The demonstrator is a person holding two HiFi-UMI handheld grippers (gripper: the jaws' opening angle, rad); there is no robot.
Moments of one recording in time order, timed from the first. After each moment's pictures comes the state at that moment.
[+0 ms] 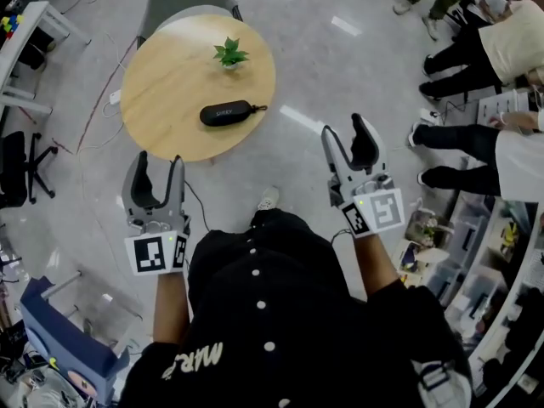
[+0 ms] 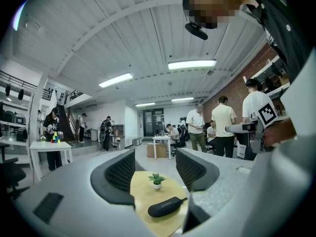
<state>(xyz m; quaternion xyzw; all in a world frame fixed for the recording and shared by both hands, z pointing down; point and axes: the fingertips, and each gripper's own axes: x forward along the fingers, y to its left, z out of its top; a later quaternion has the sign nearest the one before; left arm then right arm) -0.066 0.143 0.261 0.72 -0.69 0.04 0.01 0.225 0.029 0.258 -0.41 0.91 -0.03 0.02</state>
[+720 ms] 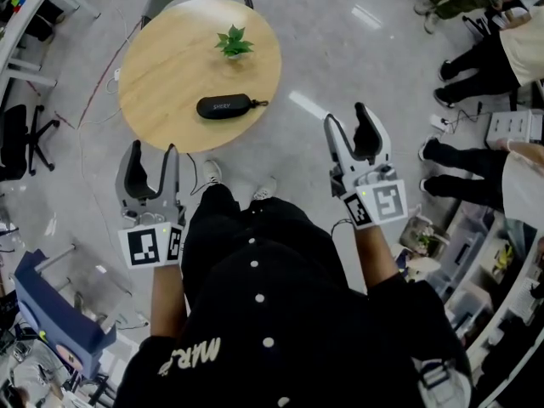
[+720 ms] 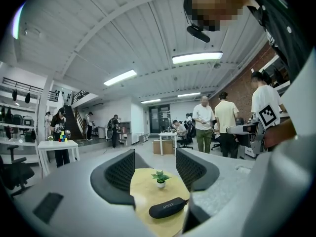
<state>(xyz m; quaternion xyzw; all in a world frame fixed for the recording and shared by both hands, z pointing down) -0.057 0.104 0.274 0.69 -0.72 0.06 0.02 0.230 -0.036 0.286 -0.37 0.93 -0.05 0.01</state>
